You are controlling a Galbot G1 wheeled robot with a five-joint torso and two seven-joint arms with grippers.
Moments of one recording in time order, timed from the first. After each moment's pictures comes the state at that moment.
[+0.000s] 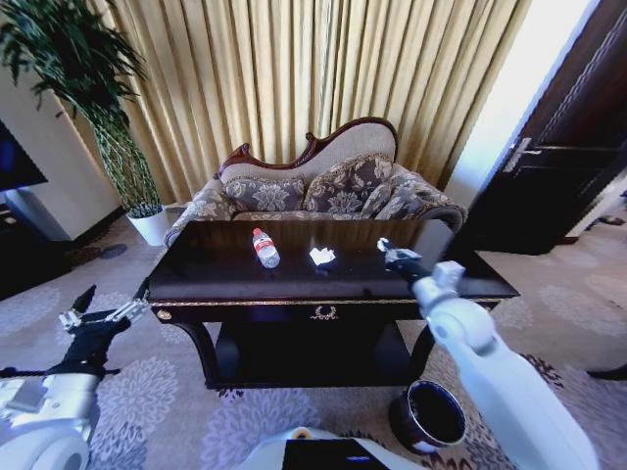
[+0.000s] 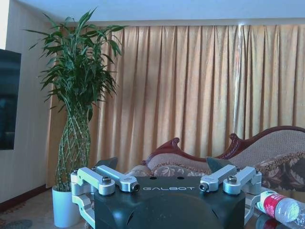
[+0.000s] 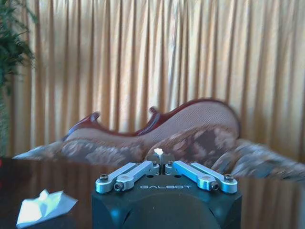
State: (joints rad) left arm 1.84 -1.36 -1.16 -2.50 -0.64 0.19 0.03; right arm -1.28 0.93 0.64 2.23 0.66 -0.39 0.20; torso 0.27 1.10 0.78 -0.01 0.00
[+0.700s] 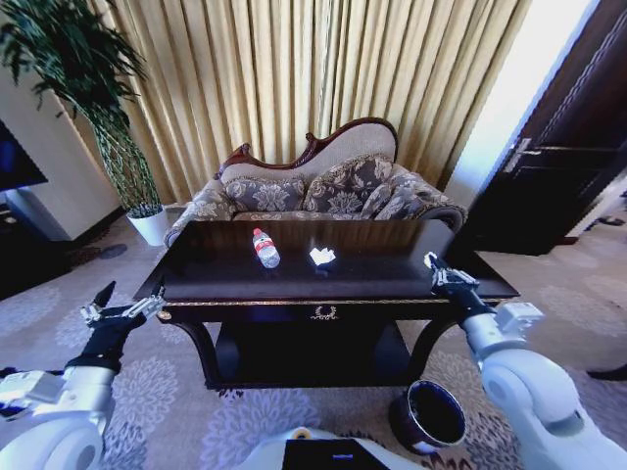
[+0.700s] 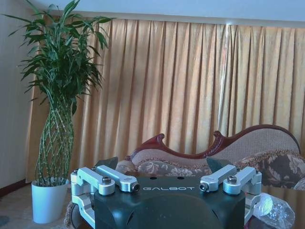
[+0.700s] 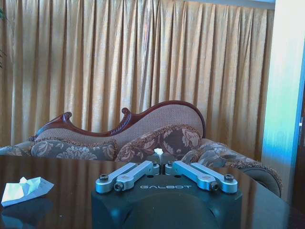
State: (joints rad) left arm 1.82 -1.33 -1.09 -2.50 -0.64 0.21 0.03; right arm -1.63 1.03 0.87 2.40 0.60 -0.32 0.20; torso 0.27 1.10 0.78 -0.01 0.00
